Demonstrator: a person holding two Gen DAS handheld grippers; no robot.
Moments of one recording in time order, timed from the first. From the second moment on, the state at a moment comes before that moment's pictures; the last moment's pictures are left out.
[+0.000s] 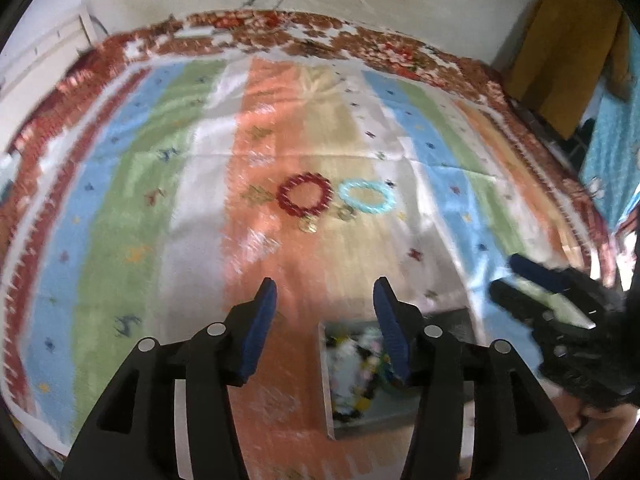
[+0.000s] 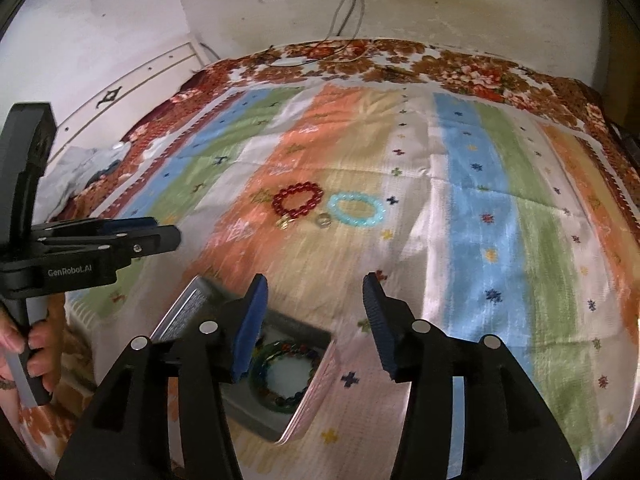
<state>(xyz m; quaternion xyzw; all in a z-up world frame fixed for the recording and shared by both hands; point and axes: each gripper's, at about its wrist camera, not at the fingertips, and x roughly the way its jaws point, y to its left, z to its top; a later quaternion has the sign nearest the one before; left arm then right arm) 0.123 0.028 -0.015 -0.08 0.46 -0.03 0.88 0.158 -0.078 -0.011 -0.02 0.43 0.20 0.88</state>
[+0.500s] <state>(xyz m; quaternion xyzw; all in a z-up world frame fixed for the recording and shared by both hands) 0.171 0.039 -0.027 -0.07 0.48 -0.01 0.87 0.203 -0.086 -0.019 -0.02 0.44 0.17 0.88</state>
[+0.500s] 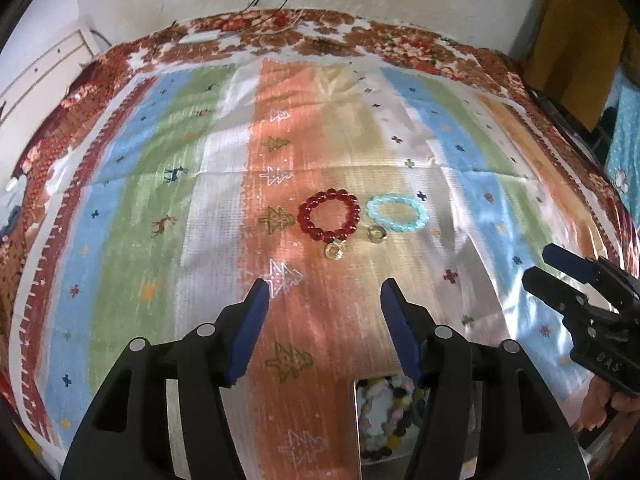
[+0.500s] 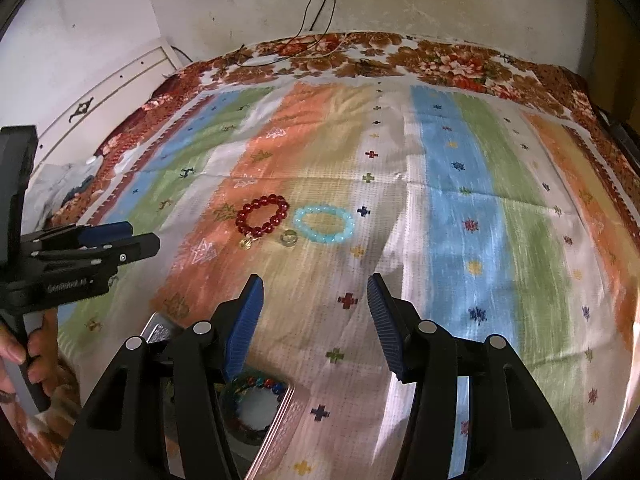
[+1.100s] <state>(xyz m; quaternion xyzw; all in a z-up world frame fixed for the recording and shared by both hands) 0.209 0.048 -0.037 -0.08 0.49 0.01 0.87 0.250 -0.086 -0.031 -0.02 0.45 0.14 0.88</state>
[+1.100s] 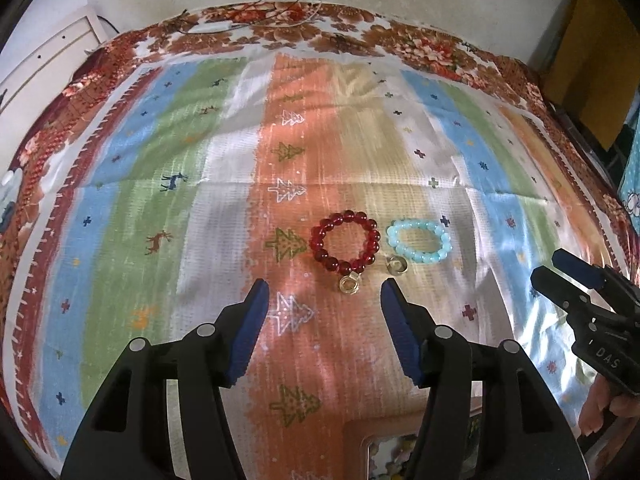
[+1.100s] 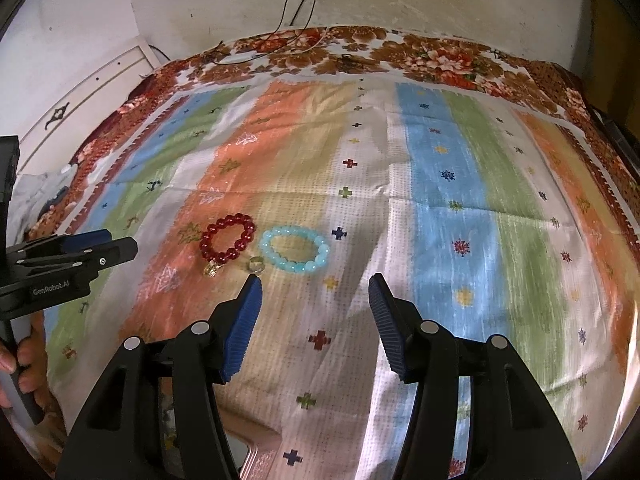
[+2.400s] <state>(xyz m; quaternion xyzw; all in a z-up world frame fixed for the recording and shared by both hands) 0.282 0.058 -0.091 -0.09 0.55 0.01 0.83 0.314 -0.071 -0.080 -0.03 0.51 0.13 0.85</state>
